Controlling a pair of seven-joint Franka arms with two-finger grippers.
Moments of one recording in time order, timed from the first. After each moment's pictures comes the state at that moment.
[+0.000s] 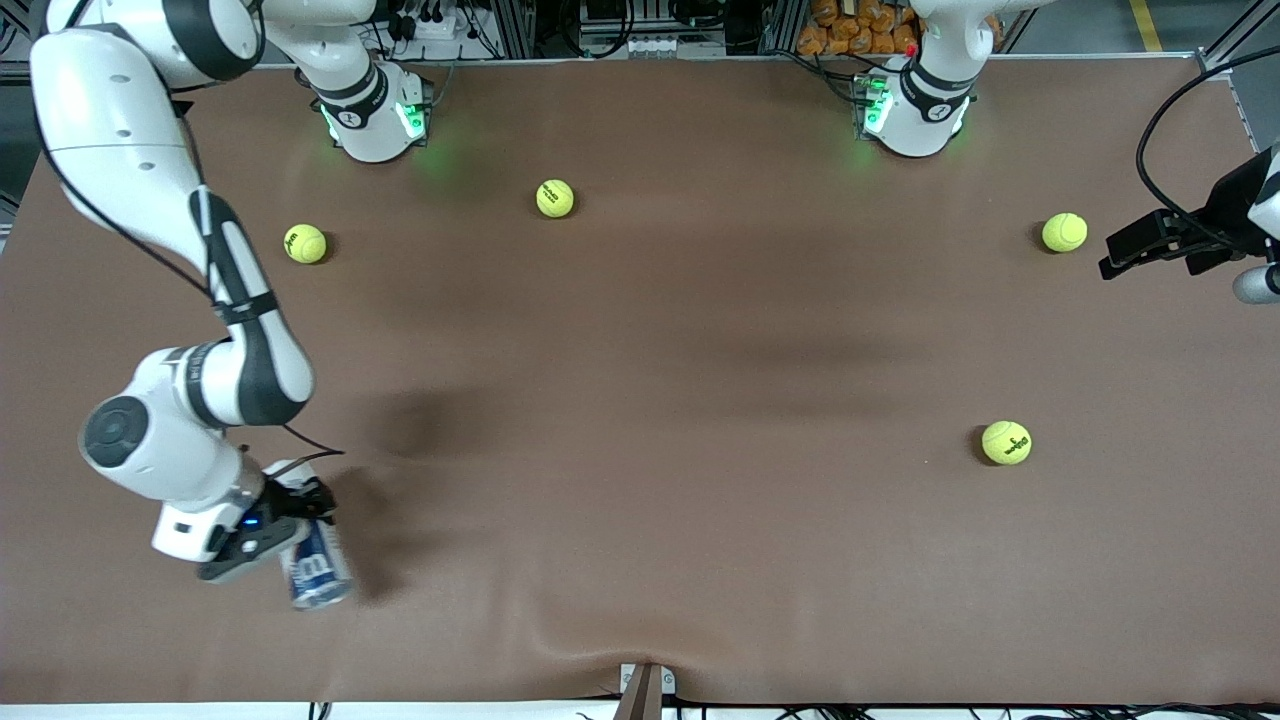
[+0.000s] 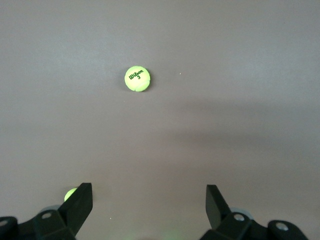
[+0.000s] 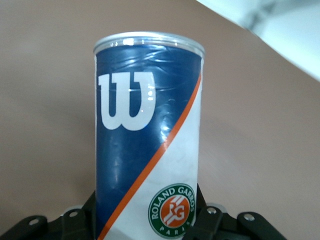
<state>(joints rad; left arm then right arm) 0.15 0.02 -0.16 -1.56 -0.03 1.54 -0.07 -0.03 0.76 0.15 -1.41 -0.06 2.39 -0.57</state>
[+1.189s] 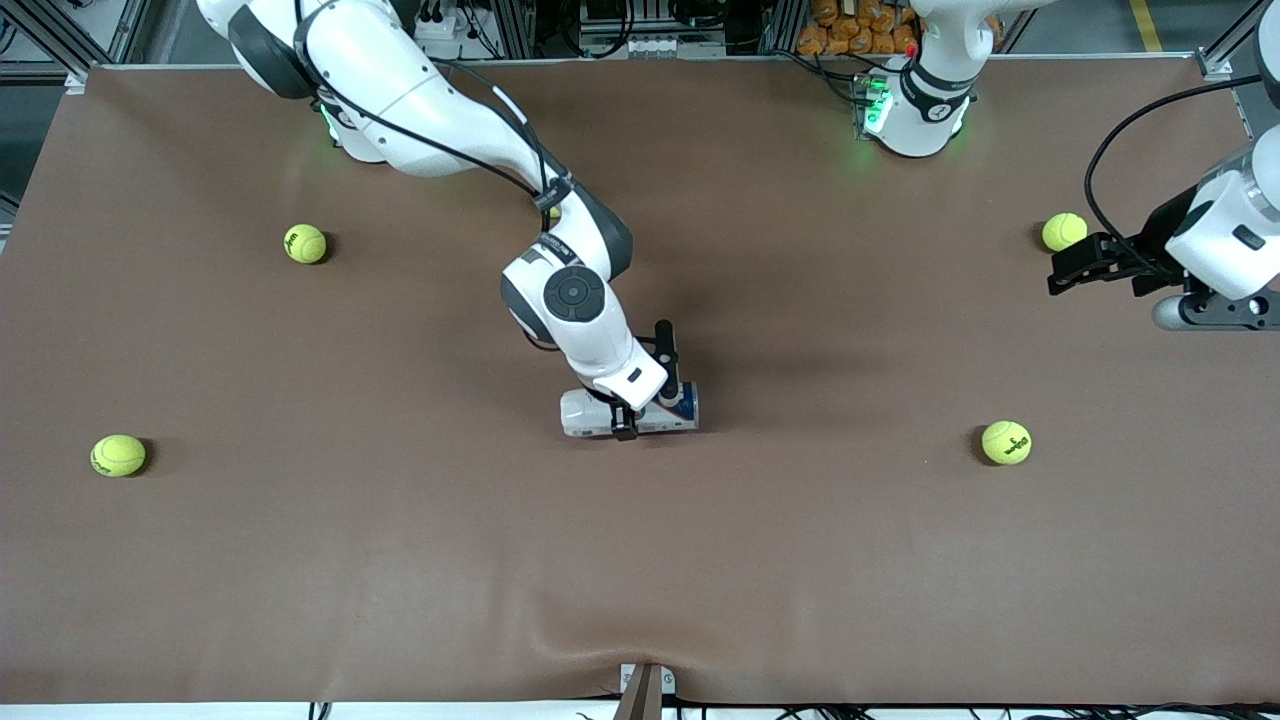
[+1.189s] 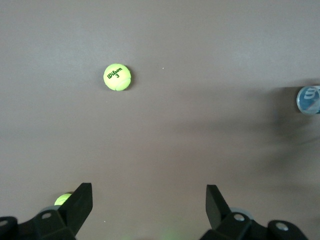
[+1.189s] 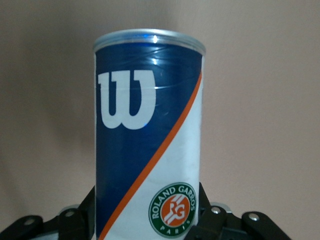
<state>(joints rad) 0.14 0.07 -0.22 -1.56 -0.03 1.56 -0.07 0.58 0.85 0.14 -1.41 -0.13 2.45 -0.90</state>
